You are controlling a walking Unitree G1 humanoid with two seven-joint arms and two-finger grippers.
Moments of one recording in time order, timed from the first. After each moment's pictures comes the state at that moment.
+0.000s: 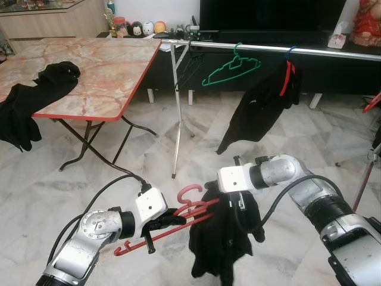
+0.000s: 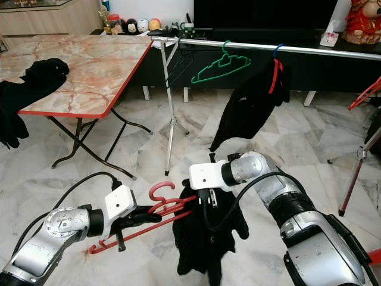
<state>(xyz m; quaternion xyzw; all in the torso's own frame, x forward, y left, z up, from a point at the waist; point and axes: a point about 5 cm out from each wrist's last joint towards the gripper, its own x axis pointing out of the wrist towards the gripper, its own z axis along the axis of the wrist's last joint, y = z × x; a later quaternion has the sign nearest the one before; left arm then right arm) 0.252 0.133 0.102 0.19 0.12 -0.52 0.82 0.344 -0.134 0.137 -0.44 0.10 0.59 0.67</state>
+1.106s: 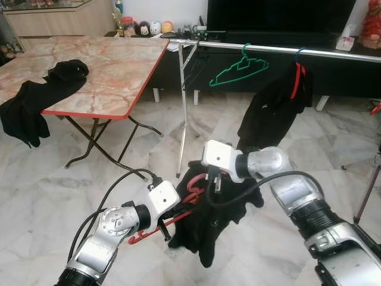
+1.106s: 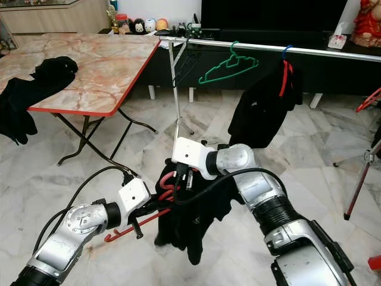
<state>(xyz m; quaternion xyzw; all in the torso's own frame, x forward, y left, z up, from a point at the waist) 0.269 0.109 0.100 0.19 0.07 -0.47 0.86 0.342 -0.103 0.164 -0.33 0.09 0.54 0.77</state>
